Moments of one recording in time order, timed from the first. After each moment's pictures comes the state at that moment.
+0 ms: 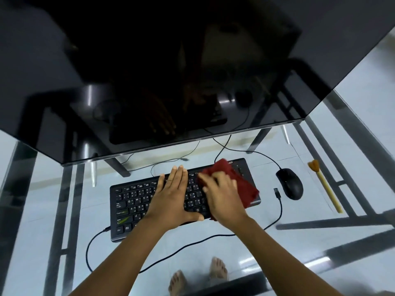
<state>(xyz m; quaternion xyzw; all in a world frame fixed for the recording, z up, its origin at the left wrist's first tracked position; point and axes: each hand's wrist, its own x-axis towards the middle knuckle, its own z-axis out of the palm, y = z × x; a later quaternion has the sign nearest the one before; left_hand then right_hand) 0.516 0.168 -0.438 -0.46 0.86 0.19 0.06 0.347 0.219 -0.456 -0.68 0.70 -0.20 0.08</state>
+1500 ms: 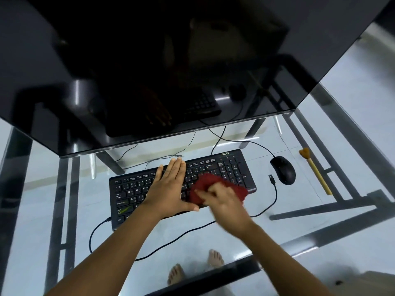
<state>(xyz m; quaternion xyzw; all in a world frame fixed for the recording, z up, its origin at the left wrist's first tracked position) 0.529 0.165 -0.440 -0.43 0.88 0.20 0.06 0.353 0.271 -0.459 -0.73 0.65 -0.15 0.13</state>
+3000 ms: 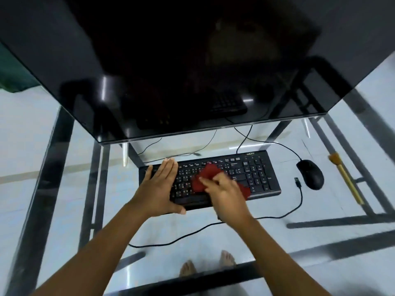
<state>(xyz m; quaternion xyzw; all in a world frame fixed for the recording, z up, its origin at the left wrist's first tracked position) 0.617 0.166 -0.431 -0.47 0.86 0.18 0.09 0.409 0.243 -0.455 -0.72 0.66 -0.21 0.11</state>
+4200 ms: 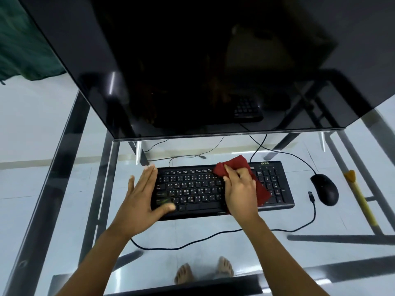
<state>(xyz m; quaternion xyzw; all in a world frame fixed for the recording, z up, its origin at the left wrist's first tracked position) 0.688 0.187 -0.454 -0.53 0.80 0.26 -0.11 0.413 0.210 -0.464 -0.61 0.75 -0.24 0.04</state>
